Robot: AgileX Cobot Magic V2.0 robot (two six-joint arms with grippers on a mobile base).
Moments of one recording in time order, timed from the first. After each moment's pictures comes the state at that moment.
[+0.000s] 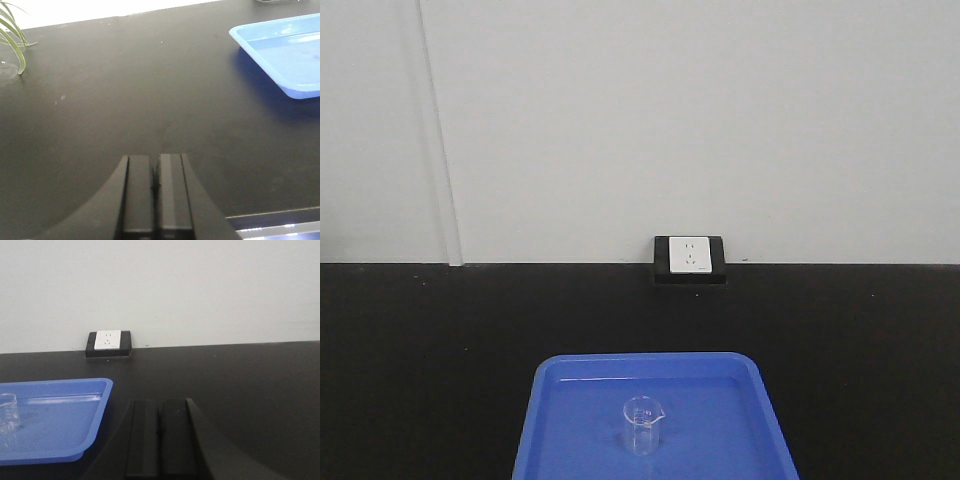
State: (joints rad) left arm -0.04 -0.02 0.03 0.06 0.37 0.02; right arm -0.02 -0.01 0.03 -0.07 0.05 0.14
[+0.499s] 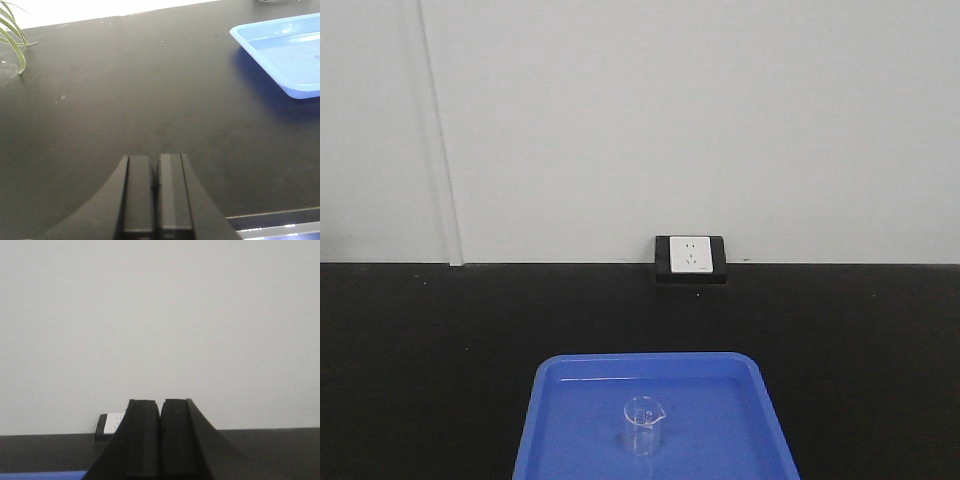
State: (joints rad) left arm -0.04 -0.02 0.03 0.06 0.37 0.02; right arm -0.02 0.06 -0.04 -0.06 -0.24 0.14
